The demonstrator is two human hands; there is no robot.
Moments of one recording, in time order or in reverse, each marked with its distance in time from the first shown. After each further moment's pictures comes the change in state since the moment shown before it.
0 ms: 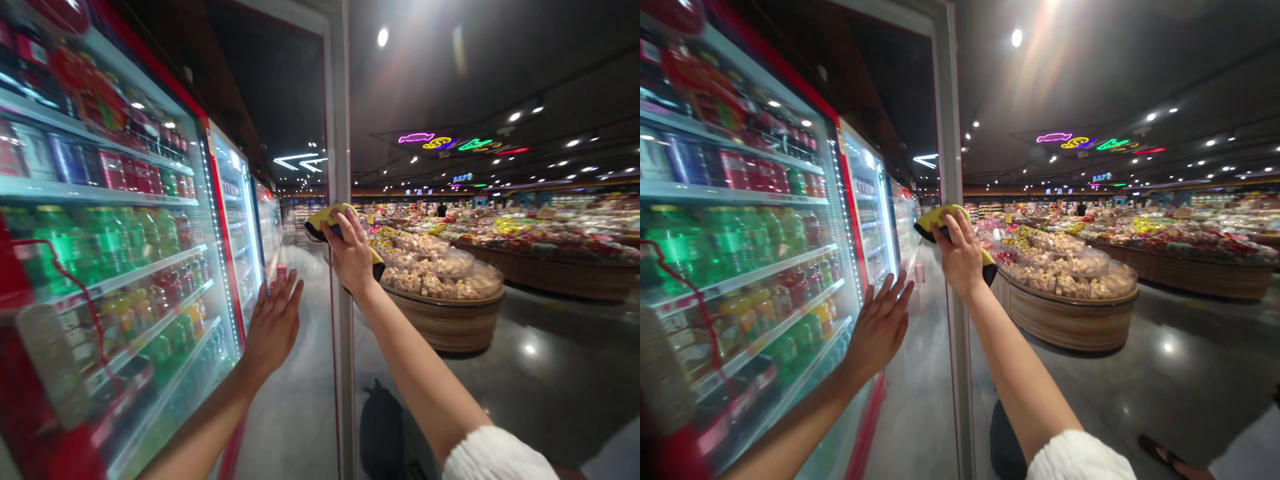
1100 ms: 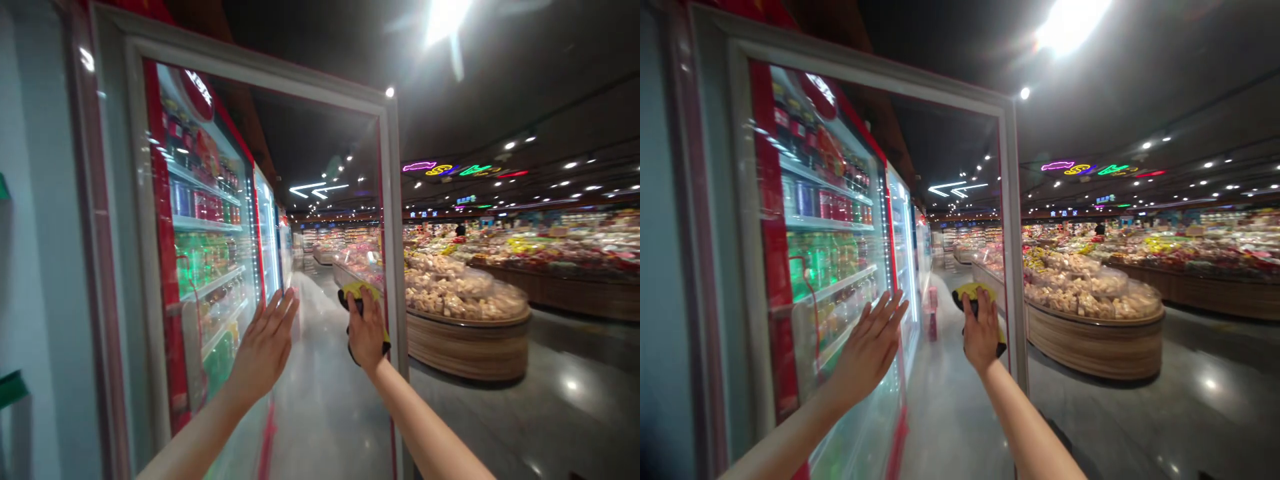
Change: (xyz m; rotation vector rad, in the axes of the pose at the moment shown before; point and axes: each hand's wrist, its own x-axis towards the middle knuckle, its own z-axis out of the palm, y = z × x) left_hand -0.087 -0.120 -0.117 0.065 0.014 0.109; right_hand -0.103 -0.175 0.033 -0.044 0.085 0.202
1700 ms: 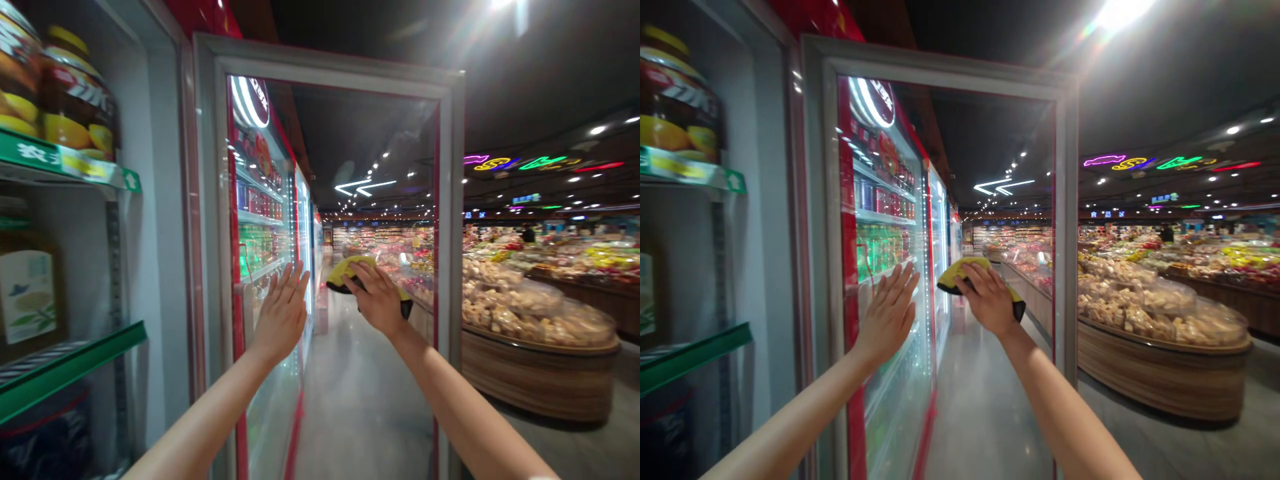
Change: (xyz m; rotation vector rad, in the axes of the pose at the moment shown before) left_hand -0.016 -0.046 -0.028 0.090 0.004 -0.190; right_hand 0.066 -0.047 -0.007 0.186 0.044 -0.487
